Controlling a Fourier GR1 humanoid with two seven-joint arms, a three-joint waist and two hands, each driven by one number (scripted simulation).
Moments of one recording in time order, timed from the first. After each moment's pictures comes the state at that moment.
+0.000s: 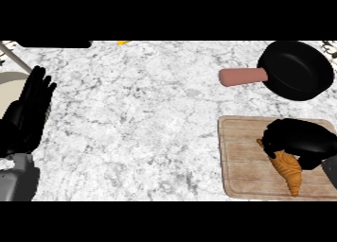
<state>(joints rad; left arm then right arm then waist) -0.18 0.24 0.10 -1.63 0.12 0.14 0.20 -0.31 -0.63 0.30 -1.21 1.00 0.02 -1.07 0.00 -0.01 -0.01</state>
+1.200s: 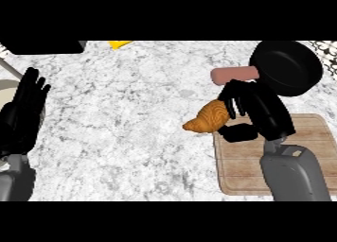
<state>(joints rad) -0.17 0.25 0.12 -1.64 0.11 0.16 0.23 -0.37 -0.05 0.07 -1.66 0.89 0.26 0.11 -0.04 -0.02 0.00</state>
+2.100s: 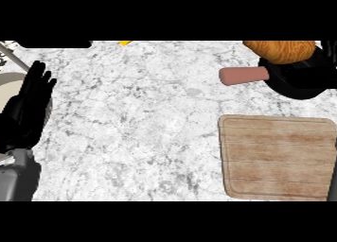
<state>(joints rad) -0.21 0.23 0.11 -1.64 0.10 0.14 0.24 -0.65 -0.18 -0.29 -1.74 0.76 0.25 0.42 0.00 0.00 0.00</state>
